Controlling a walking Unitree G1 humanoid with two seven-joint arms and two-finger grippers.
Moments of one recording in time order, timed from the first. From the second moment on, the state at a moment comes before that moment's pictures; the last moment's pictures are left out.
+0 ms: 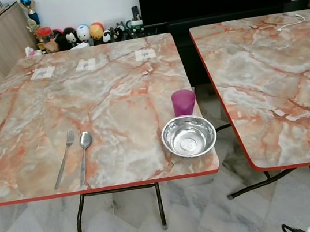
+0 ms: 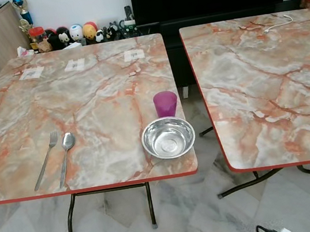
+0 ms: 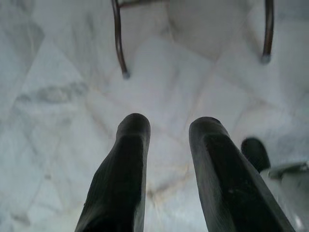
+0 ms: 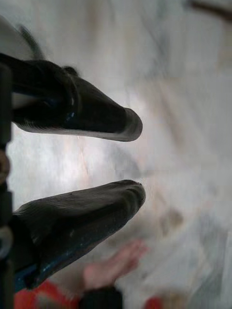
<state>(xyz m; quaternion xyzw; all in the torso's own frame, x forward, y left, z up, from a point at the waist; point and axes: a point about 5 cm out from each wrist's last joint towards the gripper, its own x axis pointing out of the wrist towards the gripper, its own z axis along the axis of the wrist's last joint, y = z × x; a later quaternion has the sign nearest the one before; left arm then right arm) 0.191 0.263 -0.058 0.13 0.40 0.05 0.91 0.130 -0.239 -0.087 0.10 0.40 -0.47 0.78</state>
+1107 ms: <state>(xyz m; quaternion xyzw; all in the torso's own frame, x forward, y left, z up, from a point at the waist) 0.187 0.247 -0.065 0.13 0.40 0.02 0.90 0.332 -0.179 0.162 0.00 -0.04 0.03 1.00</state>
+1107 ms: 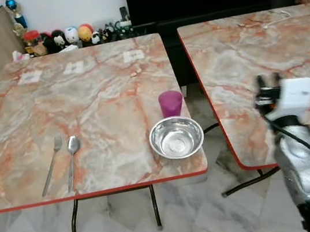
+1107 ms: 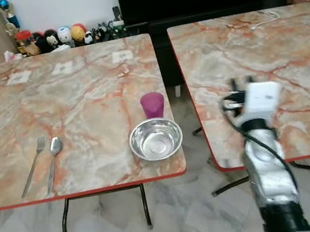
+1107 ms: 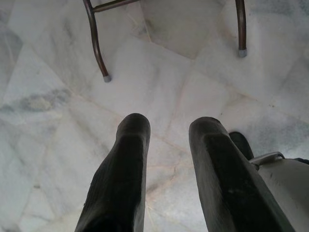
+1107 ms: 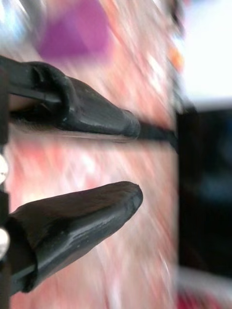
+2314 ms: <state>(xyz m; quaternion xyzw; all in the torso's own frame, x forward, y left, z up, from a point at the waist) 0.178 0.244 -0.071 0.14 0.42 0.00 0.90 0.326 -0.189 0.092 0.27 0.21 0.09 0.94</state>
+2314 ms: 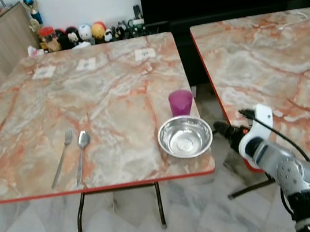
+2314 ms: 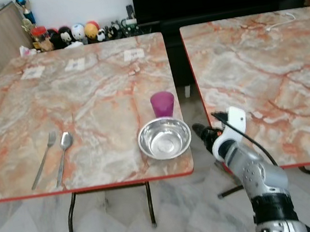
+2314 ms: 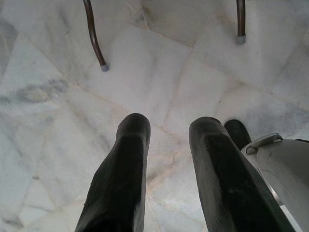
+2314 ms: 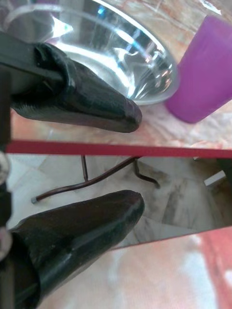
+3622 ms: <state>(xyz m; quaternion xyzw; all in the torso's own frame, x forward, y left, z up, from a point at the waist) 0.179 0.240 -0.072 0.16 0.42 -0.03 0.89 0.357 -0.198 0.121 0.28 0.14 0.18 0.93</state>
